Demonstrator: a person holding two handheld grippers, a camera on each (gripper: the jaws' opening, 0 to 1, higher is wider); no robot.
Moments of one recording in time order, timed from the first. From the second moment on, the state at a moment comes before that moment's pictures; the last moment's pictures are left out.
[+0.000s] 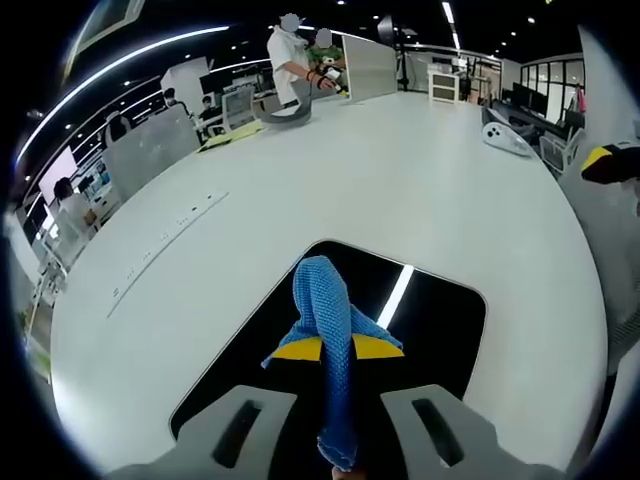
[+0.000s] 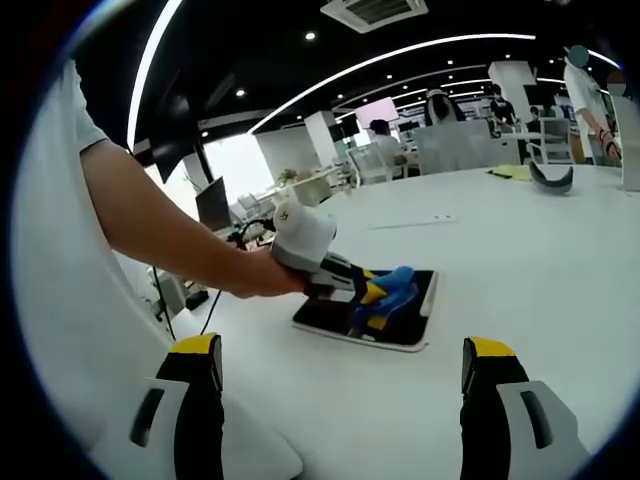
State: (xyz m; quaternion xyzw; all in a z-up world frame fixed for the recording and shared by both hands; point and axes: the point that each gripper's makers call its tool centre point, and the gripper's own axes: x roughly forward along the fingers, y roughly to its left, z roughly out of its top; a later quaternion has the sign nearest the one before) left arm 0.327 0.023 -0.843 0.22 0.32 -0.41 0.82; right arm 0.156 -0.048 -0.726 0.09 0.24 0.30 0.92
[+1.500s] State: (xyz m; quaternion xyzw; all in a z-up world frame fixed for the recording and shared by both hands) left arm 0.287 0.034 -0.844 0.23 0.34 -0.41 0.82; right arm 0.139 -0.048 -0.716 0.07 0.24 0.32 0.91
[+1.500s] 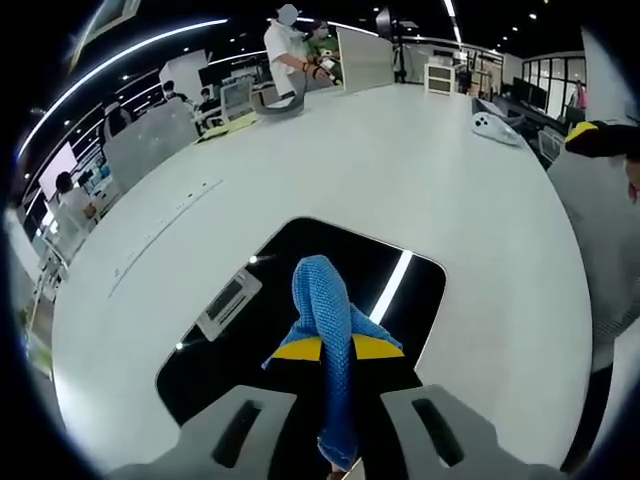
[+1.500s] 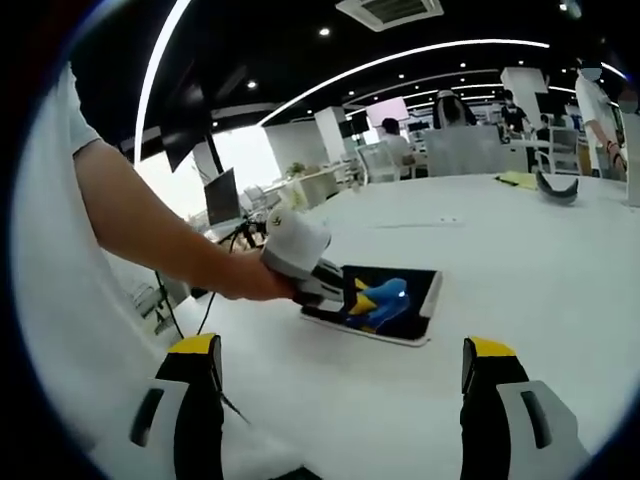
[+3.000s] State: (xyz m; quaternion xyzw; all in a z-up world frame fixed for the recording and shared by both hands) left arm 0.259 0.042 -0.843 0.21 0.35 -0.38 0.83; right arm 0.118 -0.049 -0.710 0.06 0.24 0.34 0.91
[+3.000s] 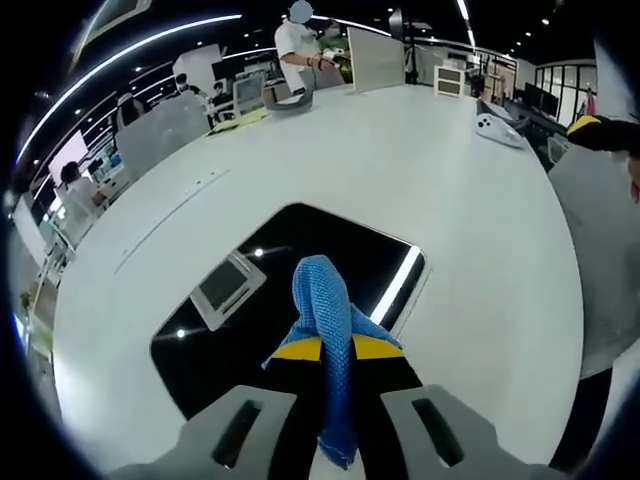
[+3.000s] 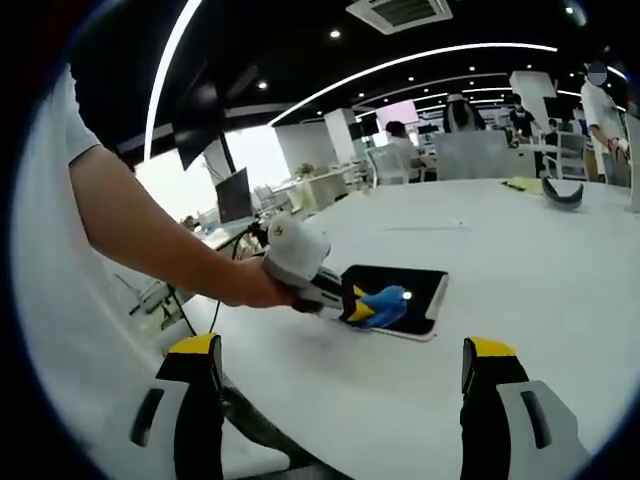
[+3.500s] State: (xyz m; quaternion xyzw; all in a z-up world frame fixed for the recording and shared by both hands) left arm 0.250 0.047 -0.843 0.20 0.36 -0.36 0.84; right arm 0.118 -0.053 -0.706 0.05 0.23 0.34 0.91
